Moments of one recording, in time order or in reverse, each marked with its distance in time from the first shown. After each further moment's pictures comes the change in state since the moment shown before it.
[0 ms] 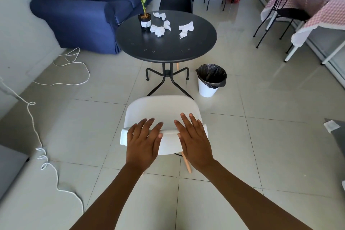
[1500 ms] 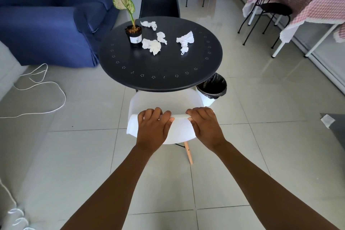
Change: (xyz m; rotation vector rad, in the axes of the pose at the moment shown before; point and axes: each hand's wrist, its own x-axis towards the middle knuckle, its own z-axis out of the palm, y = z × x) left_hand 0.257 -0.126 0.092 0.027 -0.014 0.208; right_hand 0.250 0.048 0.080 -0.017 -0.032 0.155
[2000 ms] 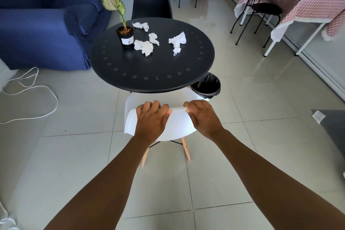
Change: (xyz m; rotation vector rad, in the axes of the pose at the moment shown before) left_hand 0.026 0.005 0.013 -0.053 0.018 0.020; right_hand 0.021 0.024 -0.011 -0.013 -0.127 0.025
